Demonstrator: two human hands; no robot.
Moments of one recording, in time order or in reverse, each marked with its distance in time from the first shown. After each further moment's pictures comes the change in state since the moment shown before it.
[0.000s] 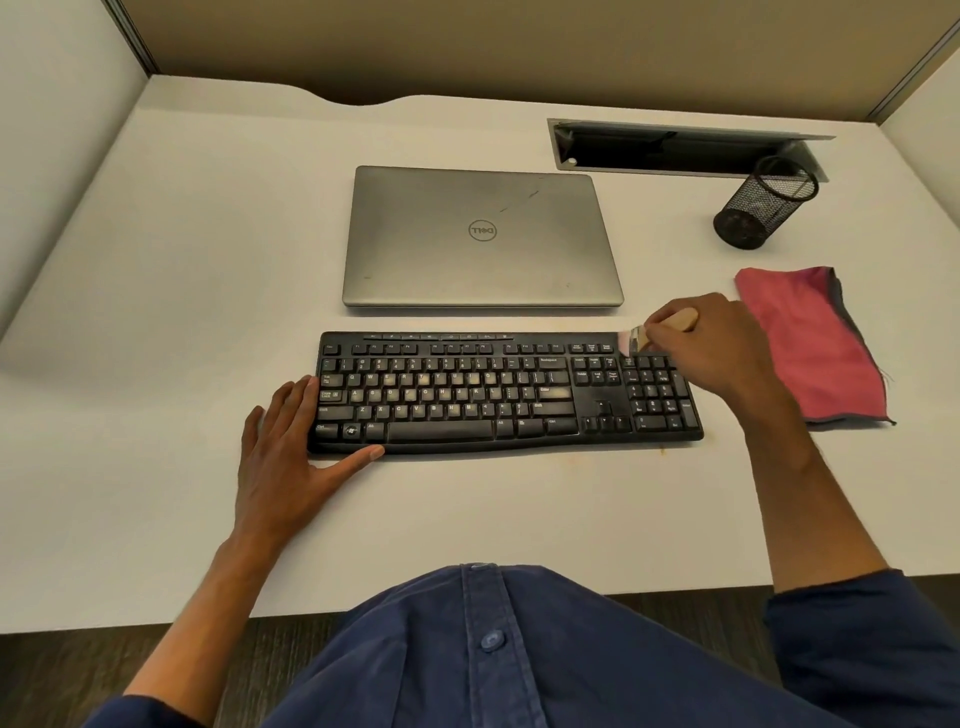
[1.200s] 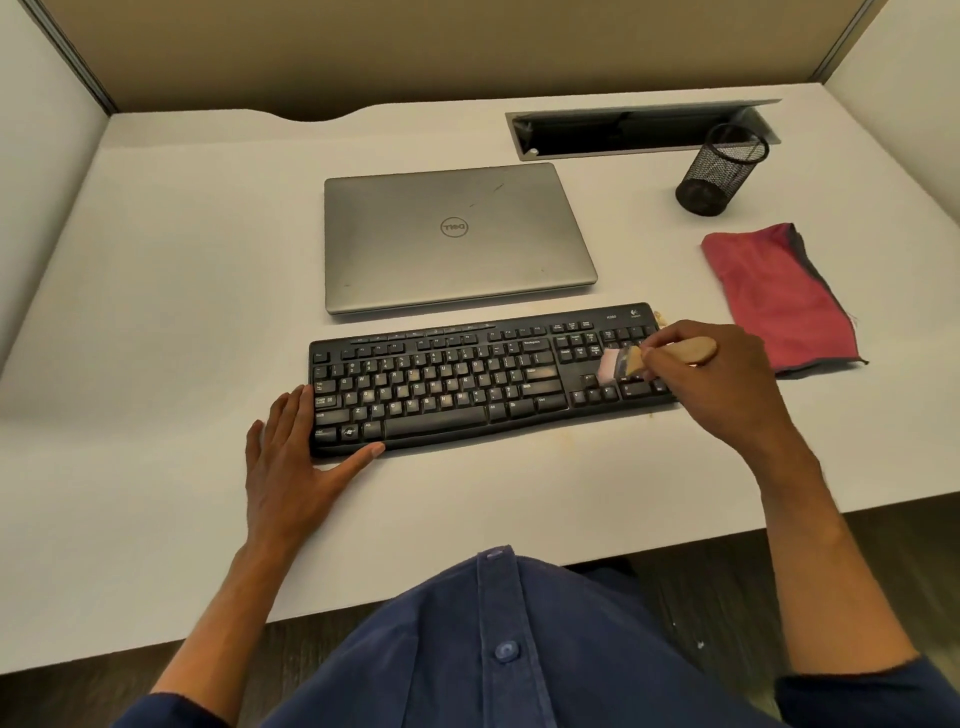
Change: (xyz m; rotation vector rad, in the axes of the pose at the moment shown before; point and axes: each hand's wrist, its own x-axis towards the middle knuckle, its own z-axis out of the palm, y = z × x) left_hand 0.000 0.002 -0.002 -0.017 -0.016 -0.004; right_hand -0.086 0.006 -0.003 0.349 0.091 0.061
